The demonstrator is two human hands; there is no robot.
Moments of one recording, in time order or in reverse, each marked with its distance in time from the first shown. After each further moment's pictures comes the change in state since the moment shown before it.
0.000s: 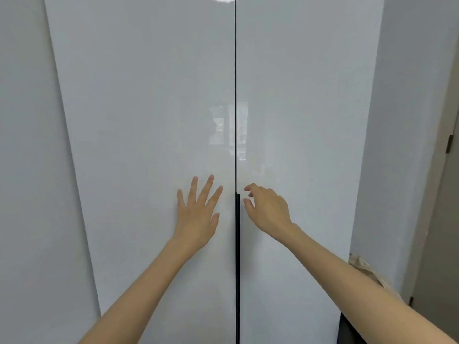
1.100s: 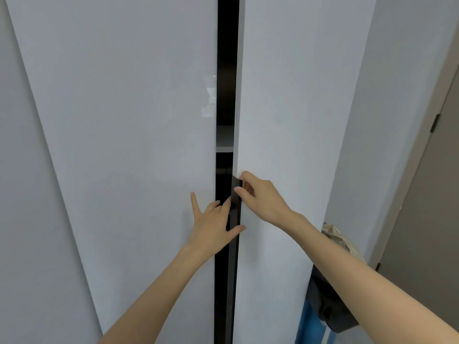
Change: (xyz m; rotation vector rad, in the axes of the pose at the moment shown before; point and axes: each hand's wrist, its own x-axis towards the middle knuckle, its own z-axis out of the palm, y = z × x) left_hand -0.045 0.088 0.048 -0.185 -0.170 0.023; right_hand -0.047 0.042 -0.004 0.420 -0.110 -0.125
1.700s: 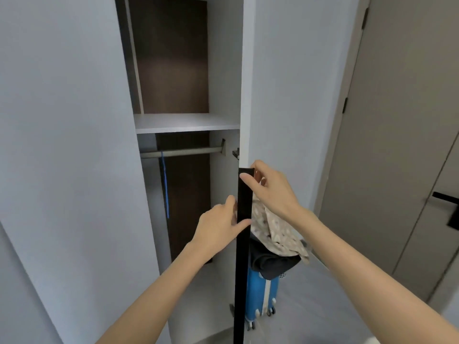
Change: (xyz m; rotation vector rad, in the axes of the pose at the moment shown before) left_hand -0.079 0.230 -0.015 -0.347 0.019 0.180; right_hand -0.201 0.040 -0.162 -0.058 0.242 0.144
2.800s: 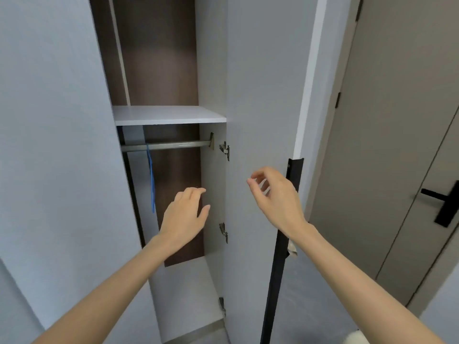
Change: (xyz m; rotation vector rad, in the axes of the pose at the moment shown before) left_hand 0.008 -0.004 0.004 0.086 0.063 -0.102; right_hand -0.043 0.035 -0.041 -0.141 0.140 0.055
